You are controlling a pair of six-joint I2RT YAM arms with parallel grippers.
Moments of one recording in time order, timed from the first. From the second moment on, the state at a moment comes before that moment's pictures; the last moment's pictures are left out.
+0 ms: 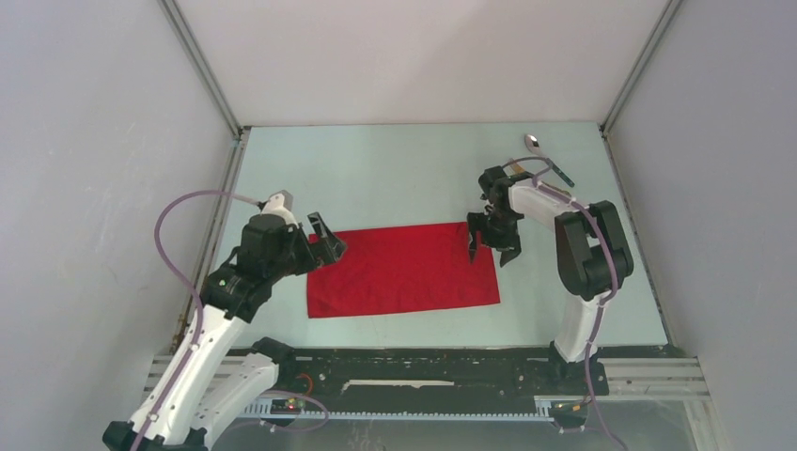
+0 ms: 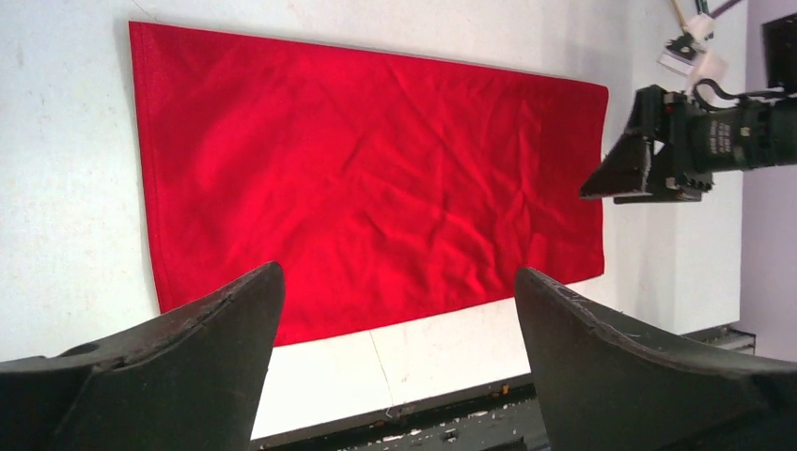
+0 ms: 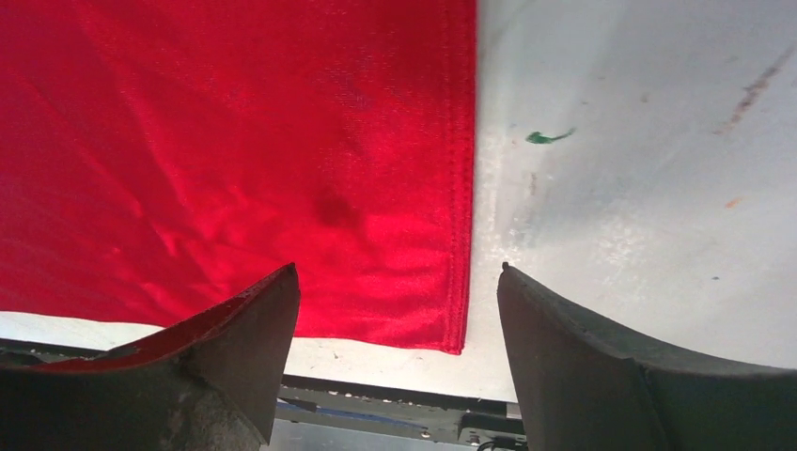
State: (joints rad) left arm -0.36 0.74 0.83 -0.71 0.01 -0.62; right arm 0.33 1.88 1.30 -0.92 -0.14 0.37
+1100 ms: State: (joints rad) left arm -0.36 0.57 0.88 -0.86 0.04 -0.57; right arm 0.47 1.92 1.28 -0.85 0.03 0.47
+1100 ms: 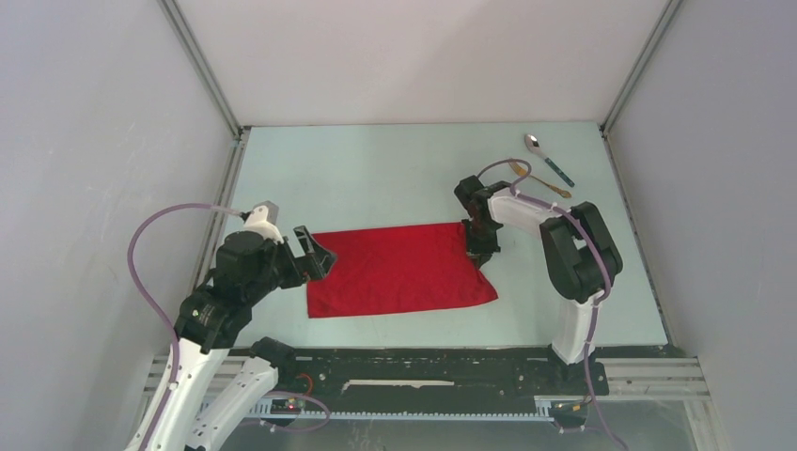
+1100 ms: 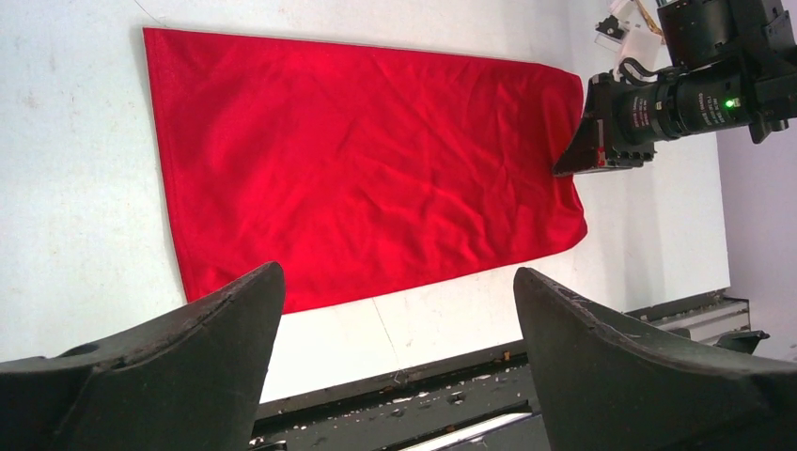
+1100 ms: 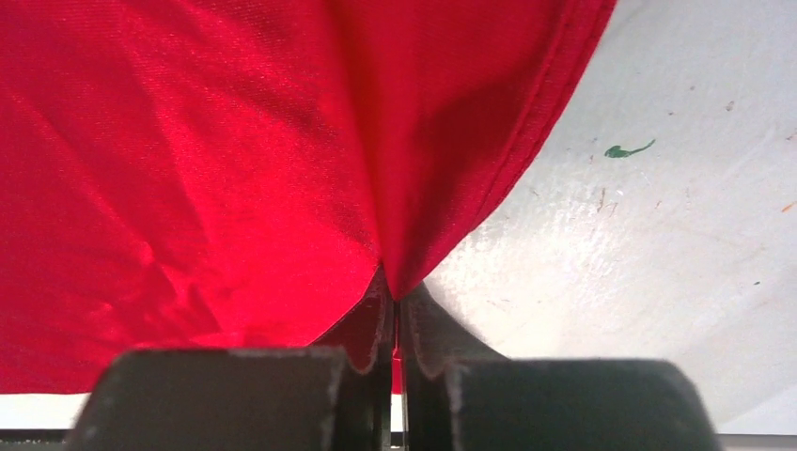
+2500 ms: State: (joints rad) left arm -0.36 0.63 0.85 -0.84 0.11 -0.57; right arm 0.74 2.07 1.55 -1.06 0.31 0.38
